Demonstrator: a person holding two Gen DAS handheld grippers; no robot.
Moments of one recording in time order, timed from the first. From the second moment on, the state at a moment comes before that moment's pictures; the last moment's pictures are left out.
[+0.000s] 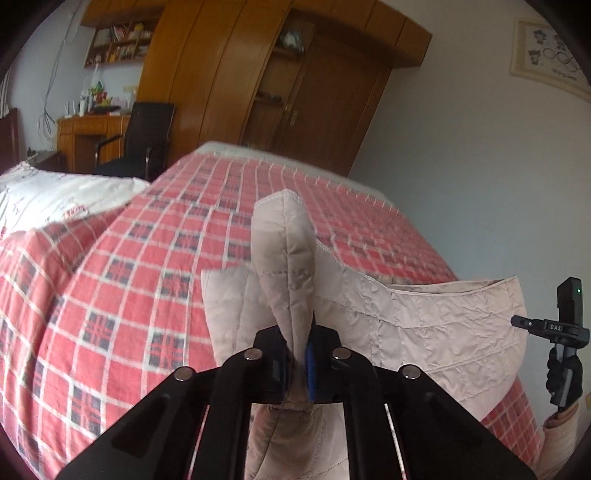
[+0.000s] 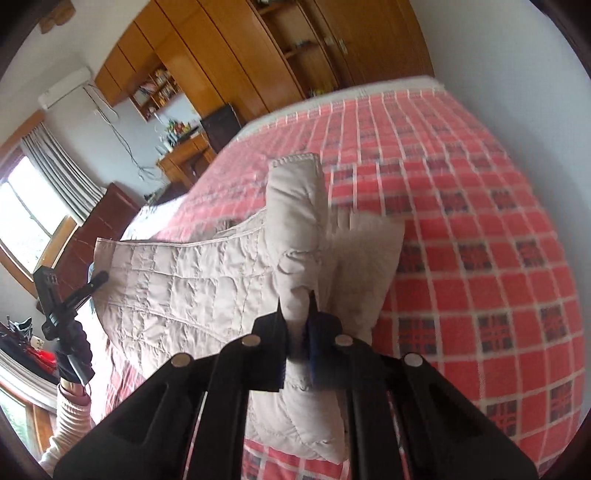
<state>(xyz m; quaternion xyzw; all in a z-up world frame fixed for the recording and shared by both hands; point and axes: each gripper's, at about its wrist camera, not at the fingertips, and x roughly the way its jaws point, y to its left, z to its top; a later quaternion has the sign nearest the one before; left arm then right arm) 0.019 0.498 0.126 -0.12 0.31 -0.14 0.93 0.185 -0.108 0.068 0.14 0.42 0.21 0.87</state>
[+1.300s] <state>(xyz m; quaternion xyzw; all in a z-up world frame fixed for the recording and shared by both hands) 0.093 0.545 0.052 -0.20 0.44 -0.10 0.87 0.251 -0.115 0.002 0.17 0.48 0.15 0.85</state>
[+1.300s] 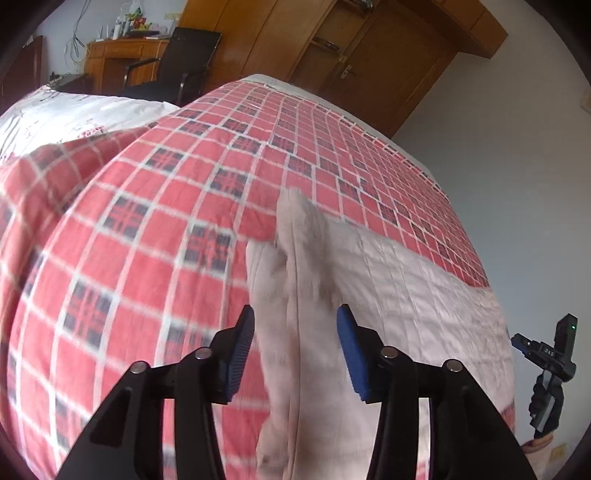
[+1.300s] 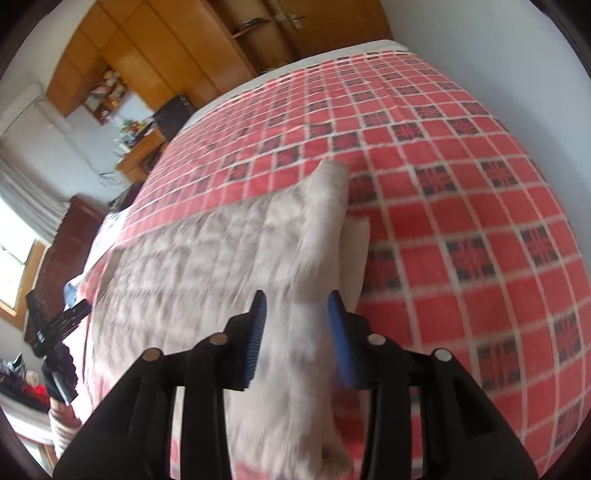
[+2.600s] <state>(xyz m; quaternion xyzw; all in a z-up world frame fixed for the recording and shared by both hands) 0.002 0.521 0.001 -0.18 0.45 -0.14 0.86 0.172 -0.106 -0.054 0.13 0.52 0.18 0.82</state>
